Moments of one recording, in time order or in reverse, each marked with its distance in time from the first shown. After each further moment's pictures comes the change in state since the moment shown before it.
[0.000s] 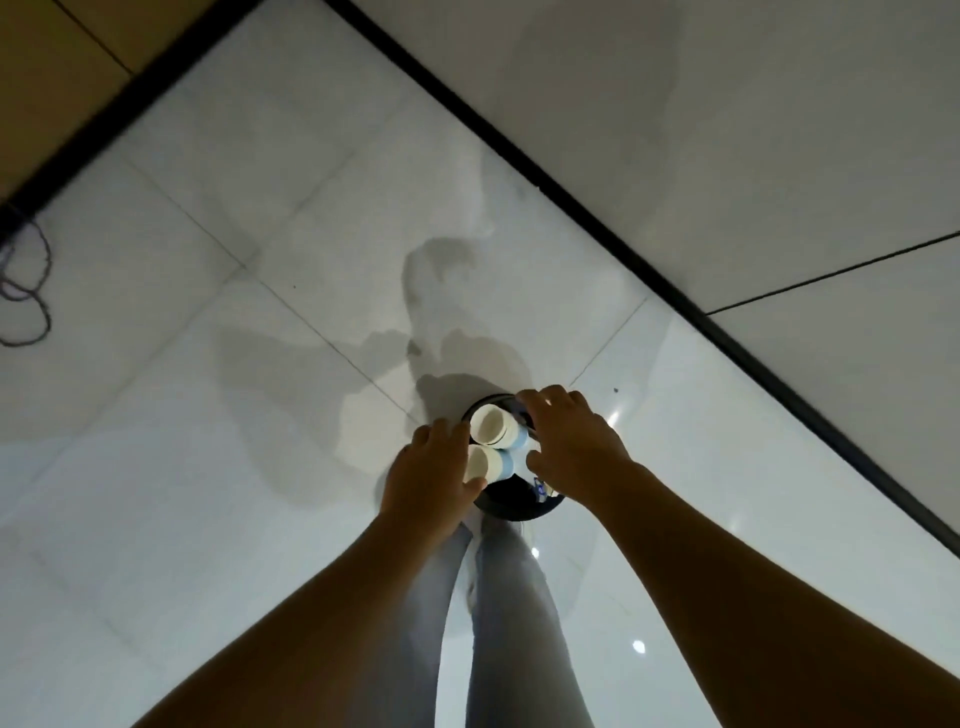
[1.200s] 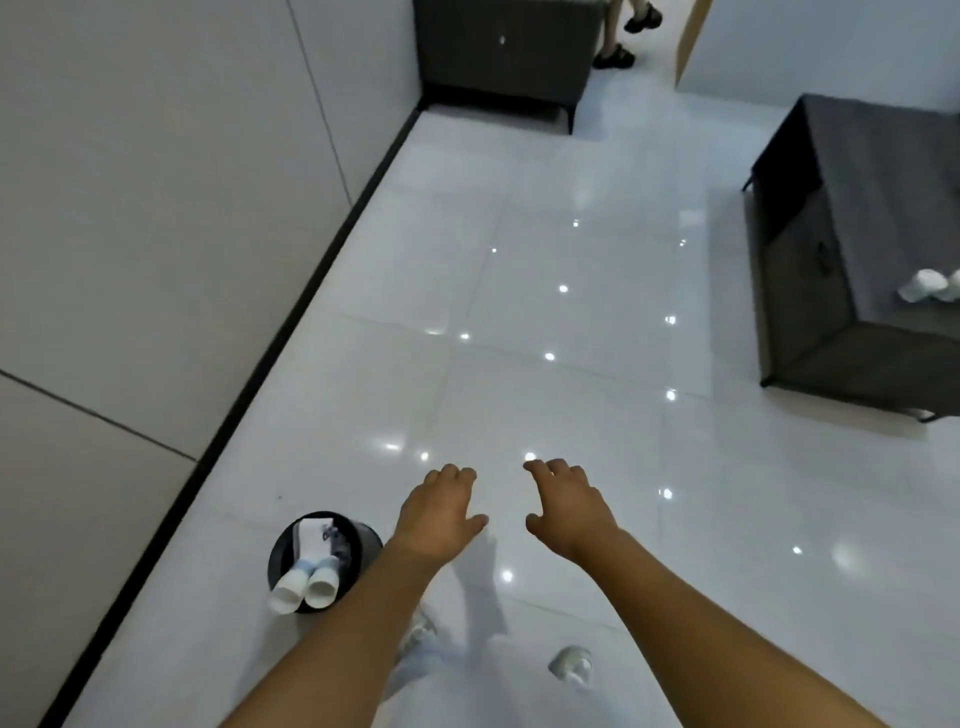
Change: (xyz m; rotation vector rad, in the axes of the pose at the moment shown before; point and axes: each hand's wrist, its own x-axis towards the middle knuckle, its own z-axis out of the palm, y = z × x) left_hand -0.372 0.070 -0.065 0.955 -0.594 1.678; right_hand -0.442 -0.352 0.204 1.234 0.753 1.614
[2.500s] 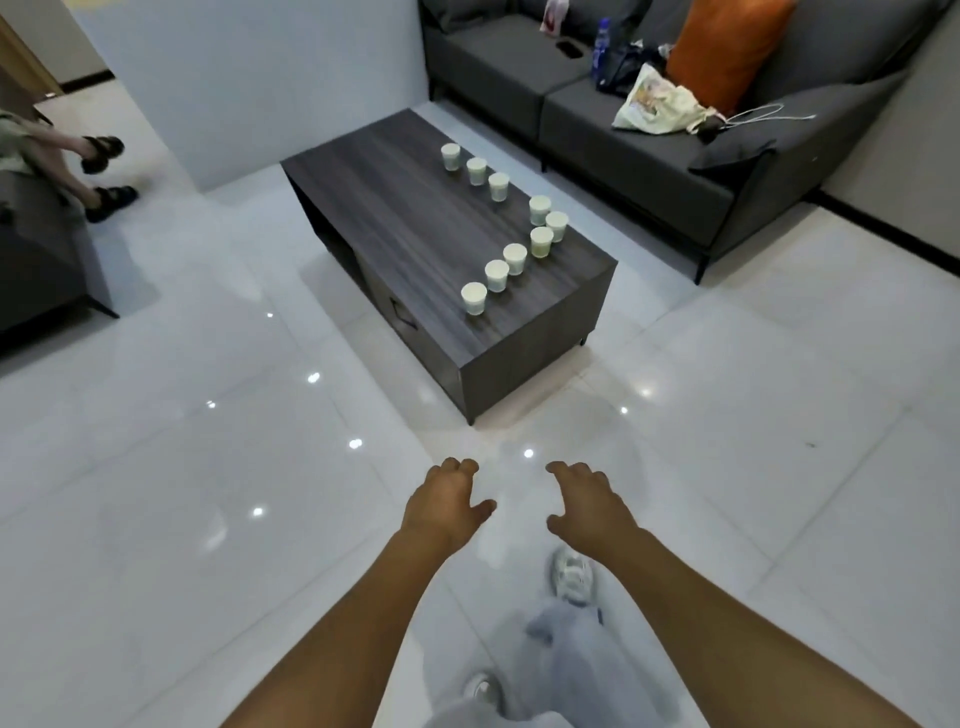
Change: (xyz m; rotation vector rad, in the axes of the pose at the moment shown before) left_hand 0.404 0.707 0.060 0.336 -0.270 0.664; right_hand 0.010 0.667 -0.253 0.535 0.266 0.757
